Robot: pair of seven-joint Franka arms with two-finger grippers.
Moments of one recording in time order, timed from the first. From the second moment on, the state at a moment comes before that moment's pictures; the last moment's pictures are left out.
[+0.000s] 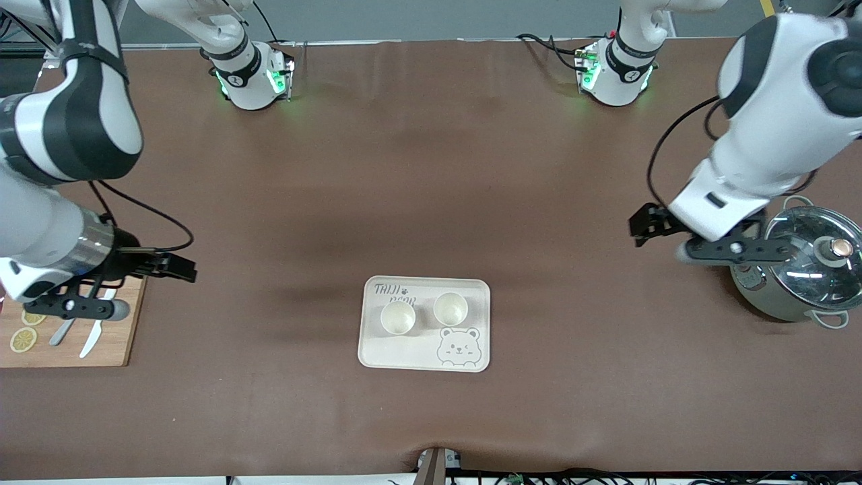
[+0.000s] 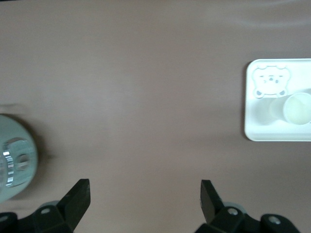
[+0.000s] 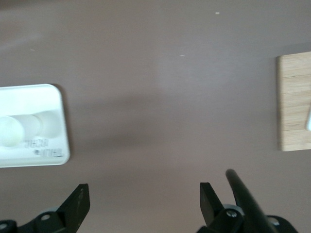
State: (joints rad) left arm -0.24 0.25 -0.08 -1.47 0.06 1.78 -0.26; right arm 0.13 0.40 0.03 -1.29 0.05 1.68 0.27
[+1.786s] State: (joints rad) left arm -0.53 0.80 -0.08 -1.27 0.05 2.24 -0.45; right arm 0.48 0.55 0.02 -1.32 0.02 1.98 0.83
